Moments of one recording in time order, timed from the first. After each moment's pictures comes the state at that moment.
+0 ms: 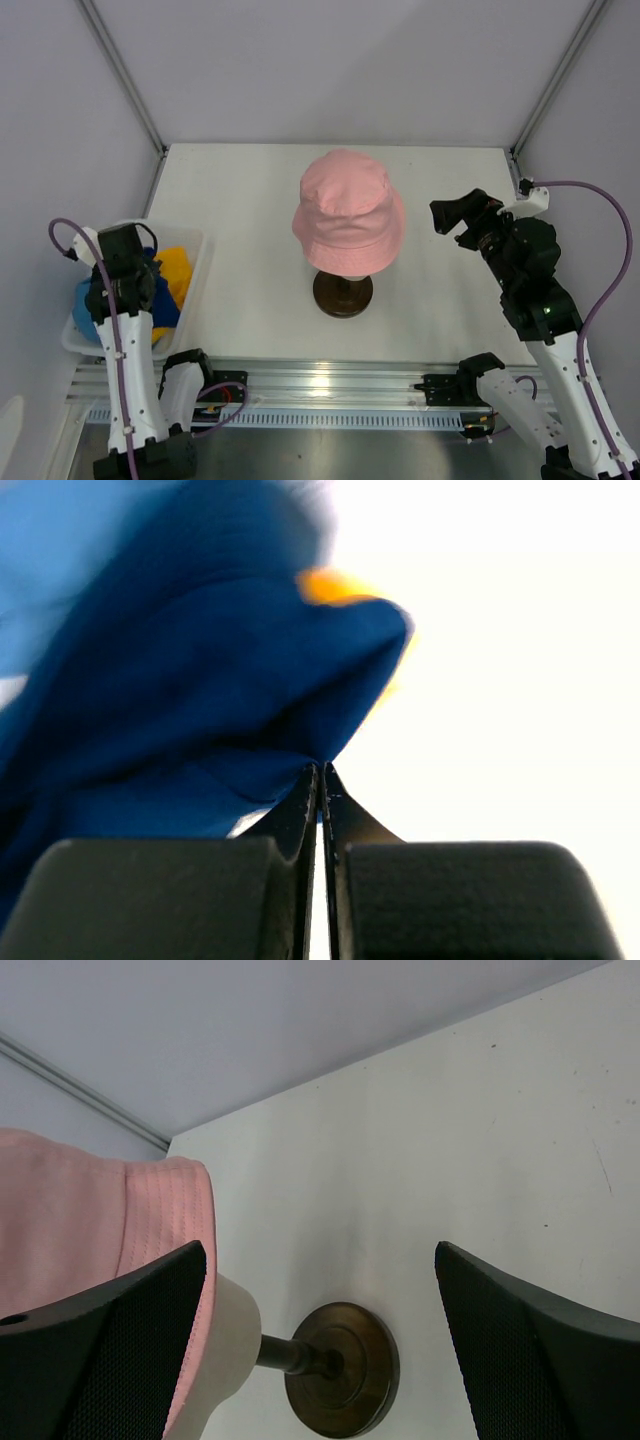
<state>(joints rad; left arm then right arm) 0.29 0.77 0.97 -1.00 -0.42 -0.74 0.30 0.71 1.01 -0.43 0.08 0.60</state>
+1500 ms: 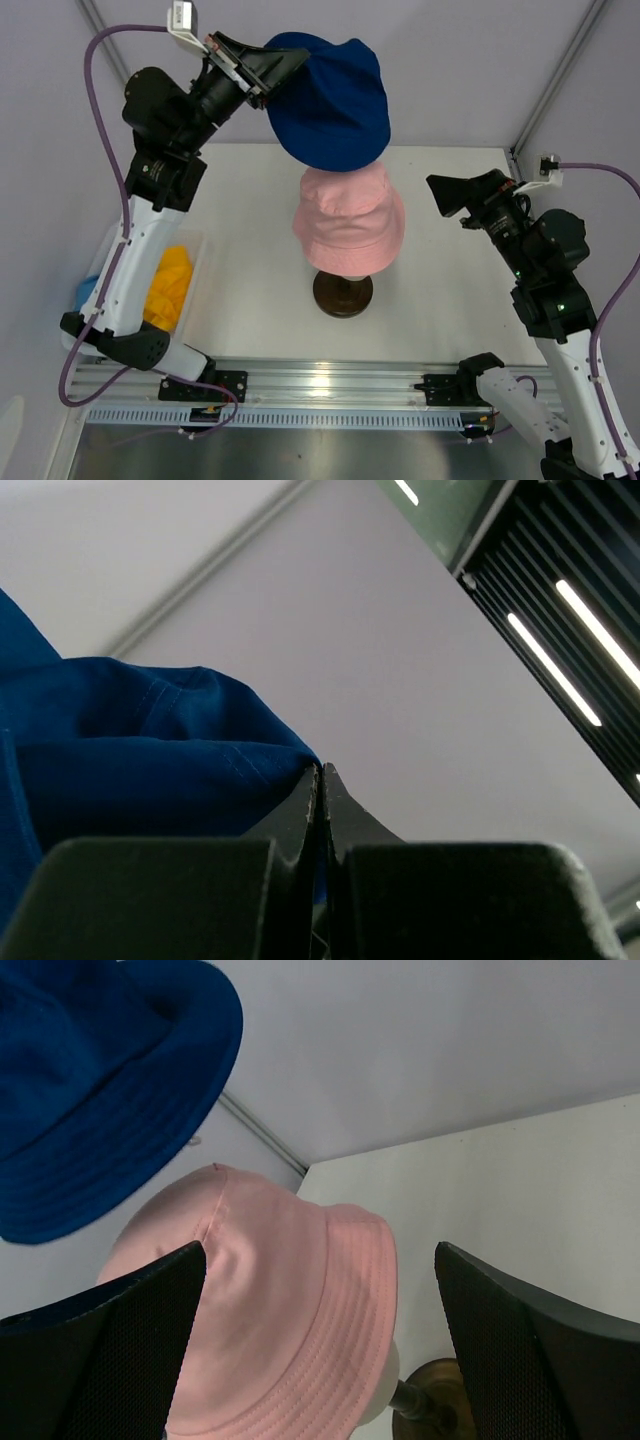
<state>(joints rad) -0.42 1.48 2.03 -0.12 0.35 -1.16 0.30 0.76 1.15 -0.27 -0.13 0.69</state>
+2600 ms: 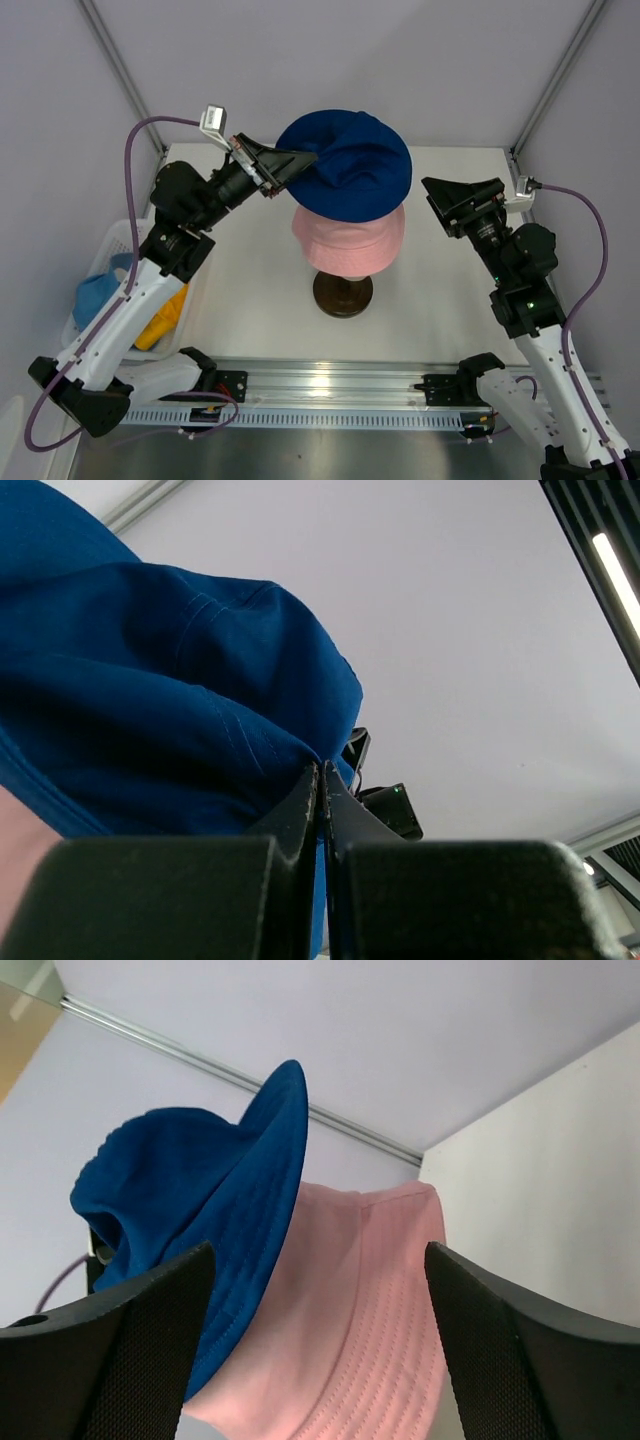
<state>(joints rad) -0.55 1.10 1.27 0.09 0.35 -1.18 0.30 0.71 0.88 -0.02 -0.13 1.15</state>
